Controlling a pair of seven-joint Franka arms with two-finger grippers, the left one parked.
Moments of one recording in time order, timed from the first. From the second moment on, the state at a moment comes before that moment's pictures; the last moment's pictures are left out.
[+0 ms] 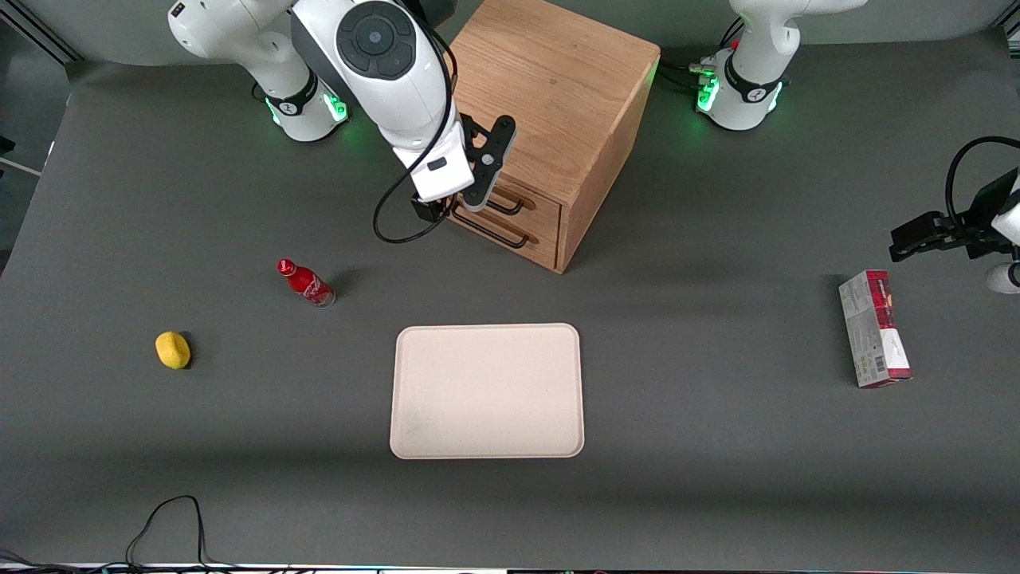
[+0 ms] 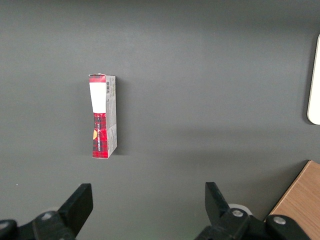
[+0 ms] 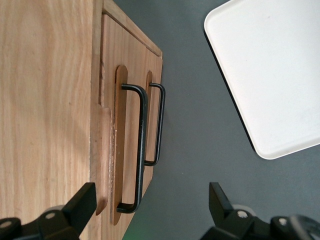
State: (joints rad) arm 0.78 0.27 -0.08 -1.47 0.16 1.62 -0.43
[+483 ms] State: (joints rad) arm 0.80 0.27 -0.07 -1.56 0.16 1.71 -0.43
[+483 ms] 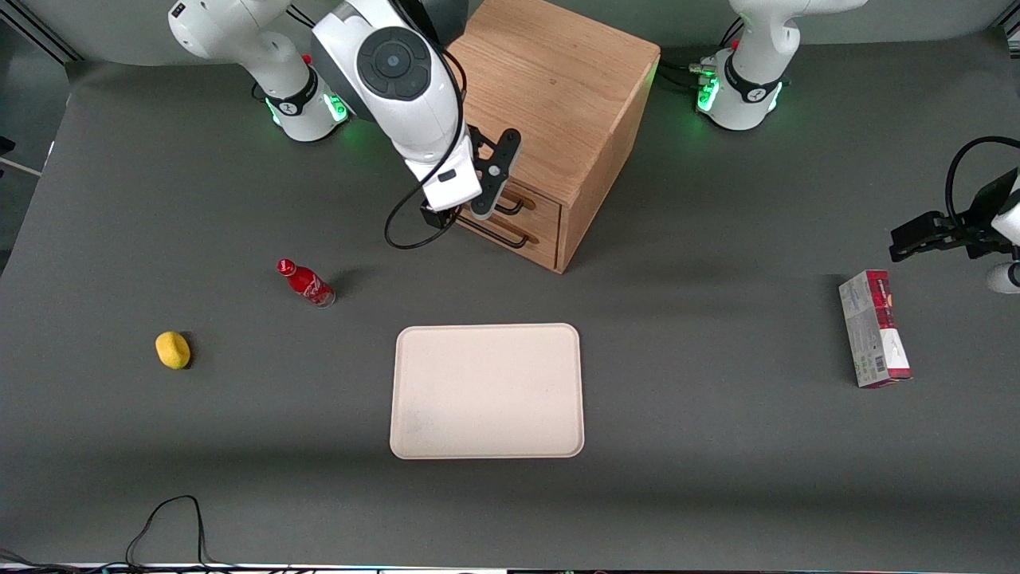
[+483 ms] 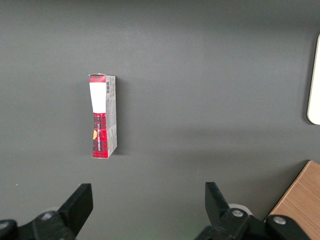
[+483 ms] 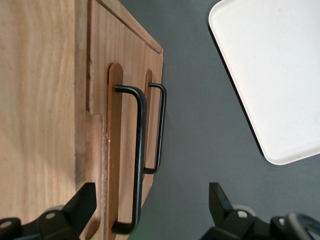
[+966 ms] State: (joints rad) arm 0.80 0.27 -0.08 -1.64 0.16 1.81 -0.43
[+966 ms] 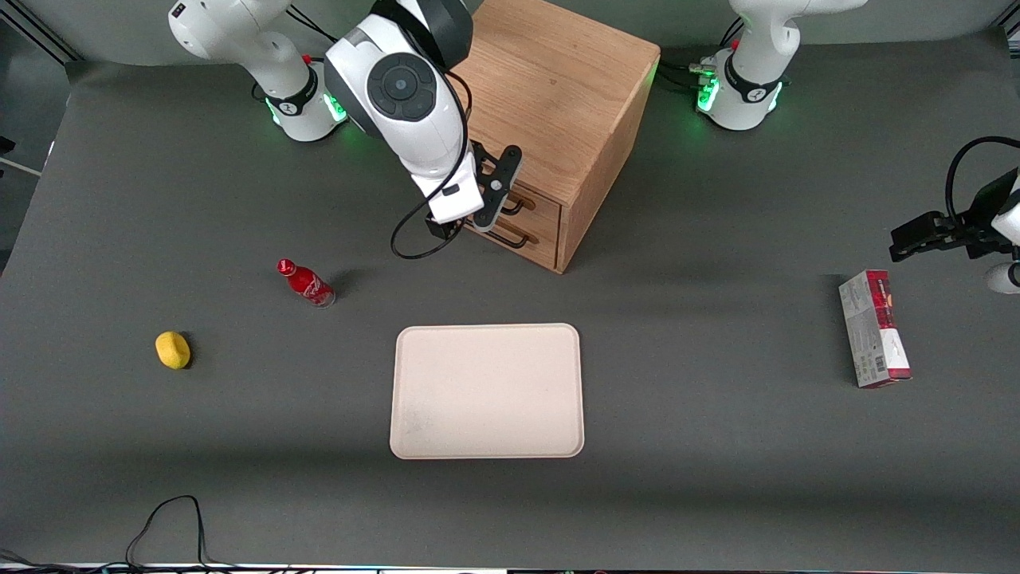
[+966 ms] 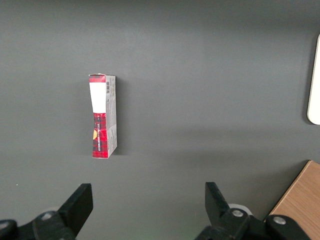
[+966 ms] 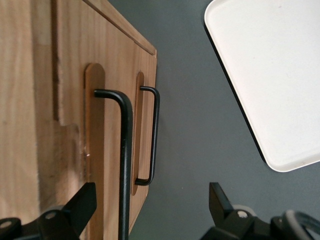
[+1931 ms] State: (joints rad) arm 0.80 0.27 -0.08 -1.71 0.16 1.90 -0.43
